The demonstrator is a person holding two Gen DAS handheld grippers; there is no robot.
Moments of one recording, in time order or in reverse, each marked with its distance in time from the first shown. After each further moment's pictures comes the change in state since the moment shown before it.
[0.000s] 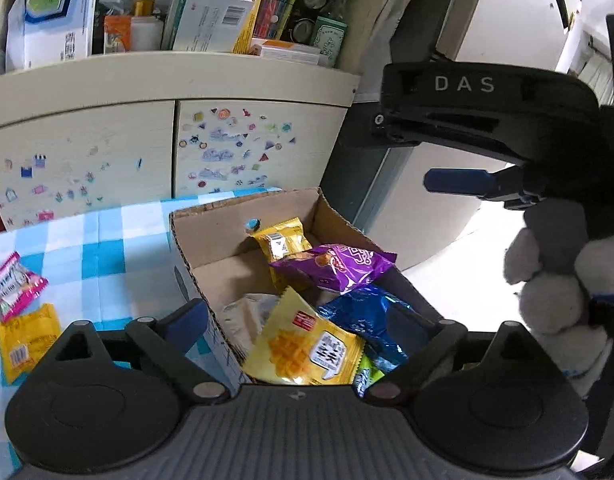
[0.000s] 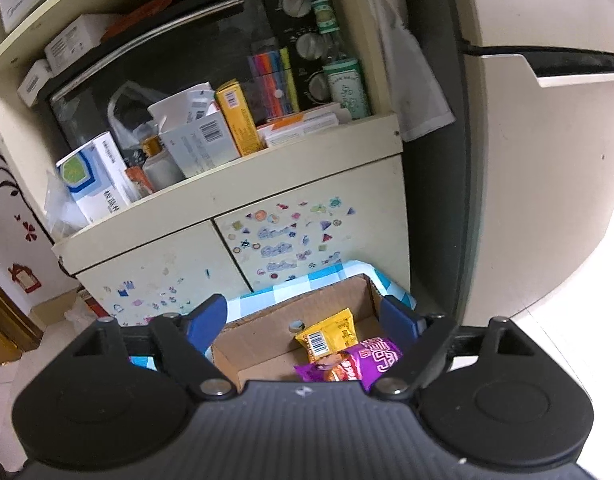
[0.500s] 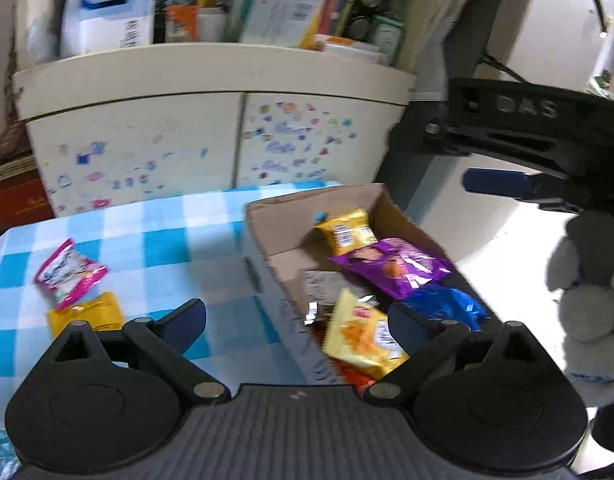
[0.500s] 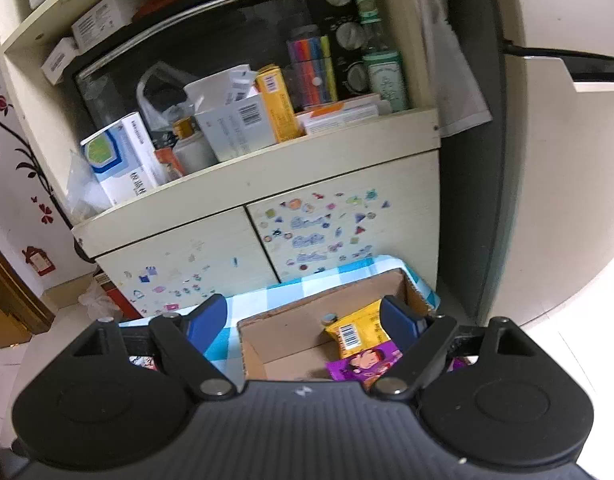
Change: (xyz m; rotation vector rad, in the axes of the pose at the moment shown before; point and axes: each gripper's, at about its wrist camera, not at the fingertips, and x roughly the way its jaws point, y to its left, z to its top) left arm -0.013 0.039 0.004 -0.033 0.036 0.135; right arm 0.009 0.026 -0.006 -0.046 0.021 0.050
